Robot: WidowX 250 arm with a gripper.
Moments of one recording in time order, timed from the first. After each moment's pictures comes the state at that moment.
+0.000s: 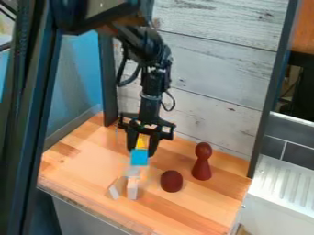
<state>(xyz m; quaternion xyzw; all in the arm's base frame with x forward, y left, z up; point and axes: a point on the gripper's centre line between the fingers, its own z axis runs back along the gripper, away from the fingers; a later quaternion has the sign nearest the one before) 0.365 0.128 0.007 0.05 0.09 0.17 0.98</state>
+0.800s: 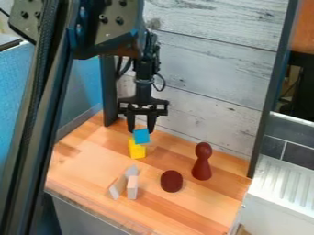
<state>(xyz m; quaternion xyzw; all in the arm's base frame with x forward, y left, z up) 0.419 0.169 0.006 0.04 0.01 0.30 0.95</state>
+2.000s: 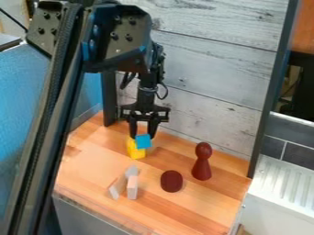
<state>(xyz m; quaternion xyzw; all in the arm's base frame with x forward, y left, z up) 0.426 0.169 -0.014 0.06 0.02 0.34 0.94</state>
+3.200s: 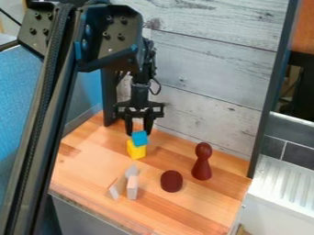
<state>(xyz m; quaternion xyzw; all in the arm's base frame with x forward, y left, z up) 0.422 0.178 -0.009 0.04 0.03 0.36 0.93</state>
